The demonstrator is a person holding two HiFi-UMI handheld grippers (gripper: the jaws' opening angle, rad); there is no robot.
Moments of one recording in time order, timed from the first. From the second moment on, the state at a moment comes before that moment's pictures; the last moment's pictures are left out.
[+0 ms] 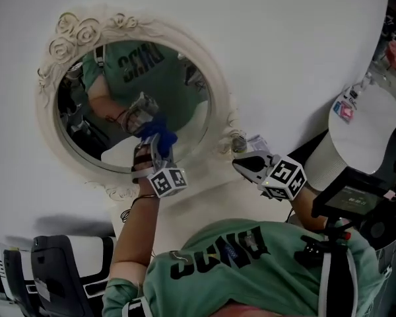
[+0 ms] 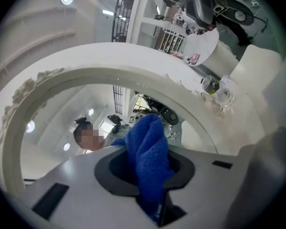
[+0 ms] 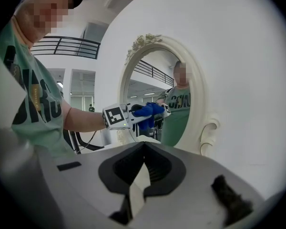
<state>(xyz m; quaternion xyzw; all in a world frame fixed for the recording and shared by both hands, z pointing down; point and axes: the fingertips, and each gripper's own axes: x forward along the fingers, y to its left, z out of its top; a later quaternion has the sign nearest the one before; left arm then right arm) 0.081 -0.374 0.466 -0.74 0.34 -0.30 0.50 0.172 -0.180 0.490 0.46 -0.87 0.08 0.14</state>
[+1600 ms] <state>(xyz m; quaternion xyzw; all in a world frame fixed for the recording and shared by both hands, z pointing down) -0.123 -0.411 0.530 -0.68 0.43 -0.42 0.41 0.129 -0.203 0.498 0.41 -0.89 0.08 0.16</state>
